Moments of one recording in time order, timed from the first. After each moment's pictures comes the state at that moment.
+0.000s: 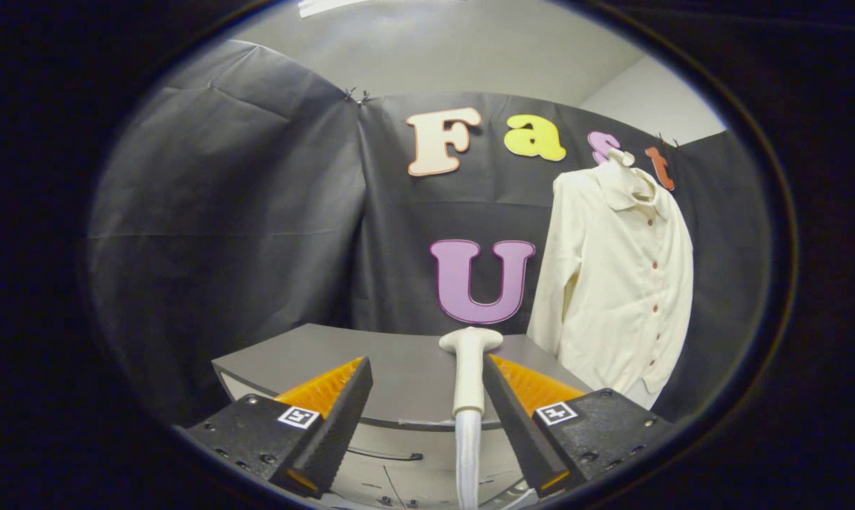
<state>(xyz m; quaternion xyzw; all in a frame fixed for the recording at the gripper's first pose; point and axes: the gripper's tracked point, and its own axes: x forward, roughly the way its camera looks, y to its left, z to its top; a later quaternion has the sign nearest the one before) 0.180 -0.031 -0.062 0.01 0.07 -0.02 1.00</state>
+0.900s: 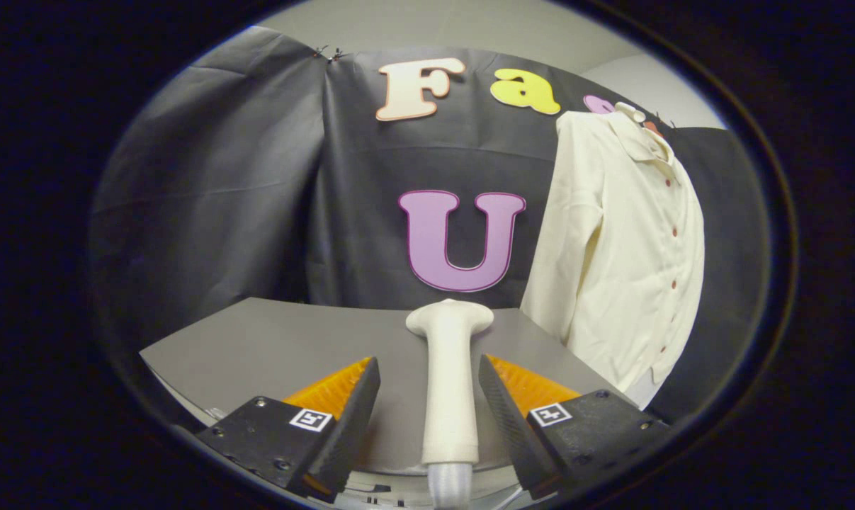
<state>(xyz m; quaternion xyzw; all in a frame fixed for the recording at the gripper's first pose) 0.269 -0.060 -0.137 0.01 0.16 -0.06 0.98</state>
